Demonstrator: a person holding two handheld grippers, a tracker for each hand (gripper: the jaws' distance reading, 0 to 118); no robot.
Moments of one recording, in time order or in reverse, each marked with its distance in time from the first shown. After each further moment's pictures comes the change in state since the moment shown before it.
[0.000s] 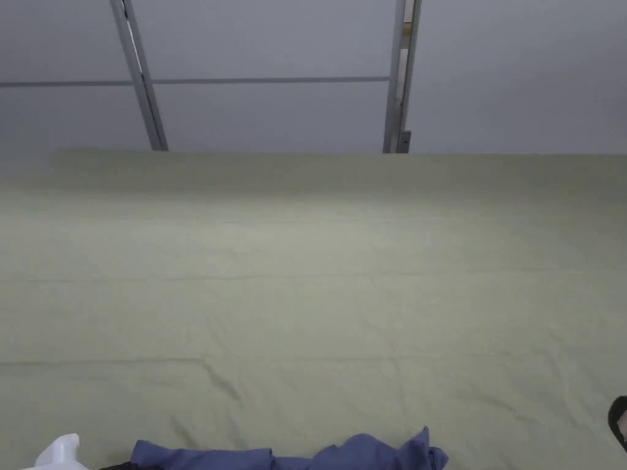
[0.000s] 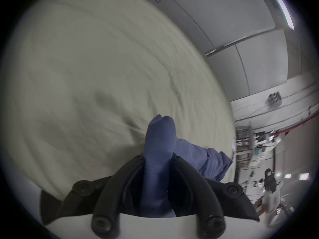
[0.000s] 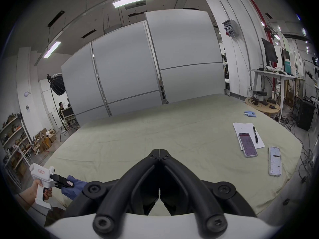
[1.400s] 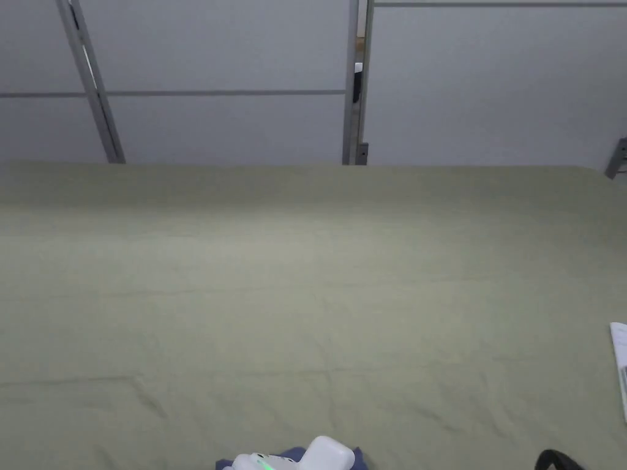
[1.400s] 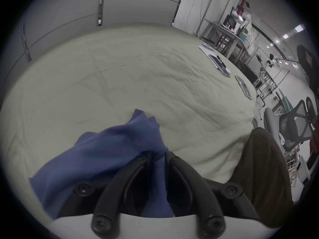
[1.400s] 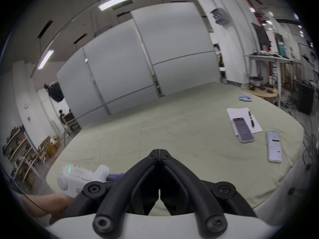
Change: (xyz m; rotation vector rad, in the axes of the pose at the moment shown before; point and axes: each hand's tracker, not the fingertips) left arm 0.268 -0.143 -0.179 -0.225 -0.059 -0.956; right arm 0.046 -0.015 0.009 -0.085 0.044 -0.067
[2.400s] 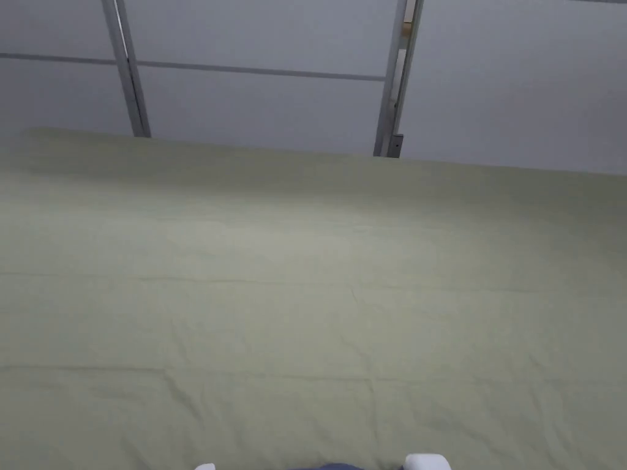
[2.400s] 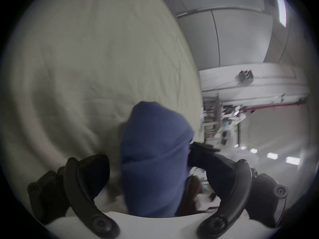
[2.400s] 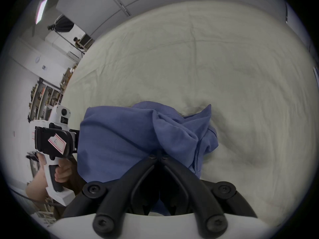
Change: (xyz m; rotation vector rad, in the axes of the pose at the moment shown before) left arm -0.168 -0.118 0.022 0.176 -0.507 0.945; right arm -0.058 -0.097 -0.234 -0.852 0.254 0.074
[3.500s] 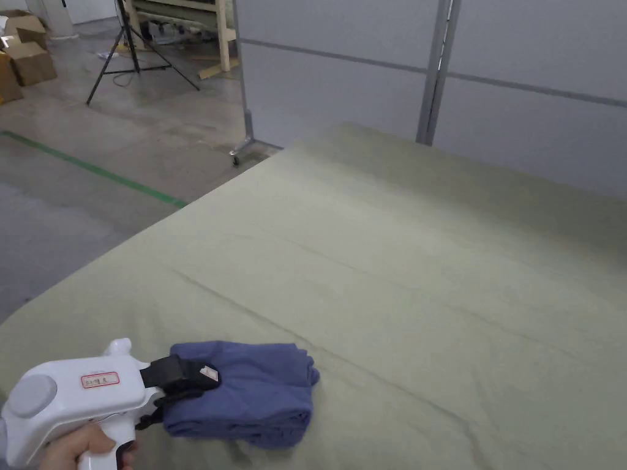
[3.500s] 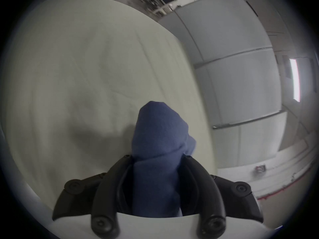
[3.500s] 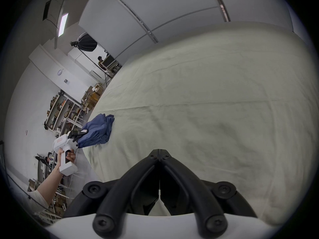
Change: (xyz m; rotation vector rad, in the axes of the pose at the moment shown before) left arm -0.143 0.101 0.414 0.777 0.347 0.331; right arm -0.168 0.061 -0.028 0.225 0.173 0.052
